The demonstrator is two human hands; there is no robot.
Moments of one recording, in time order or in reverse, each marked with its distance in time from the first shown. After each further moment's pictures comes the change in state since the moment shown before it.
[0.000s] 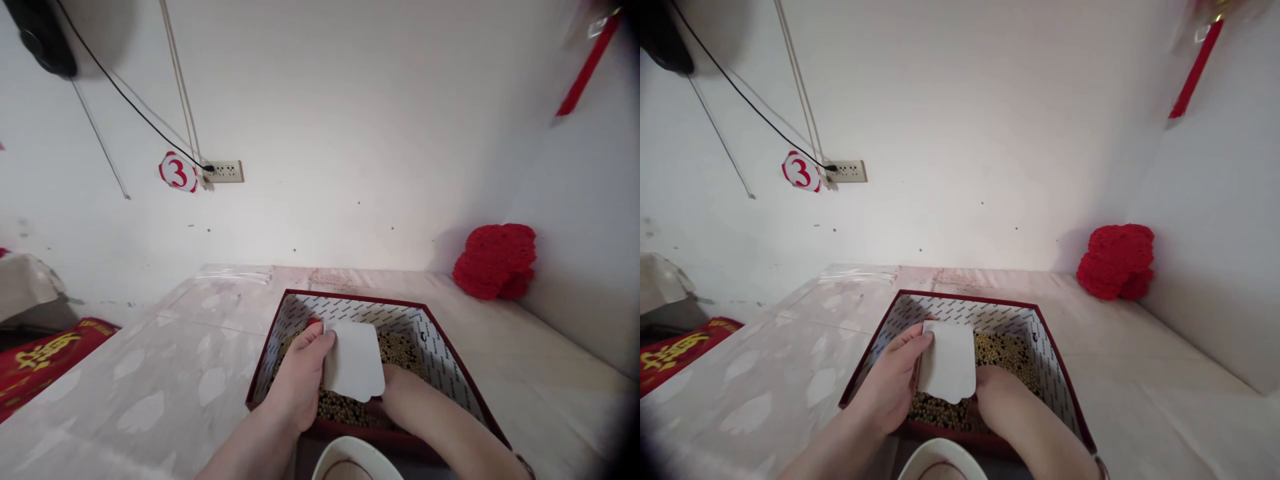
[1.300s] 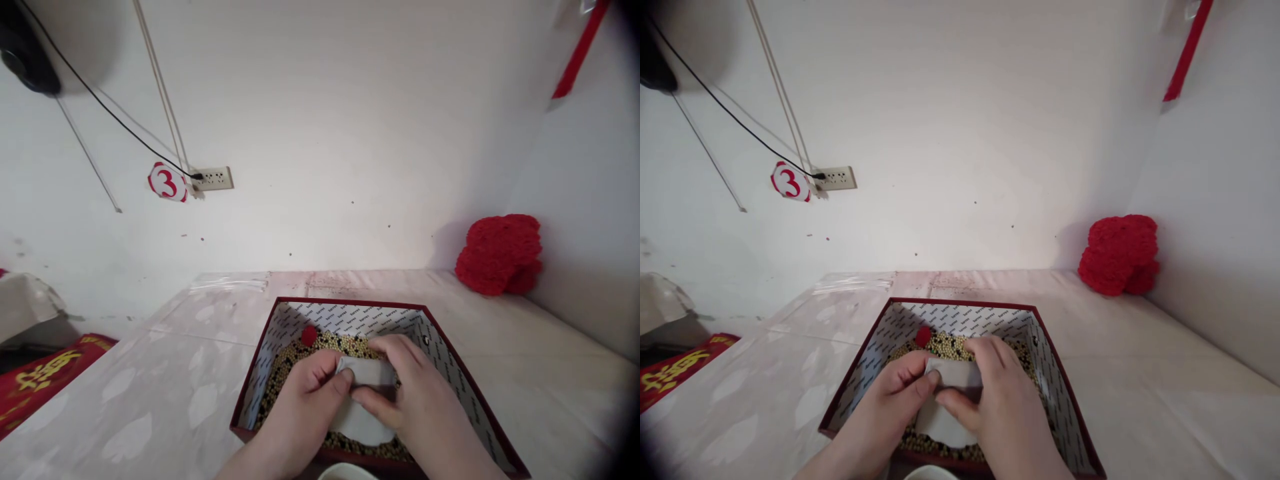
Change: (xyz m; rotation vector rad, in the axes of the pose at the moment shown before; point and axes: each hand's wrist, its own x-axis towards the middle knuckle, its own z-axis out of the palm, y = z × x) left_hand -0.007 -0.002 0.000 0.545 -0.277 0.036; right_hand -0.009 -0.019 -0.027 0.041 0.438 0.023
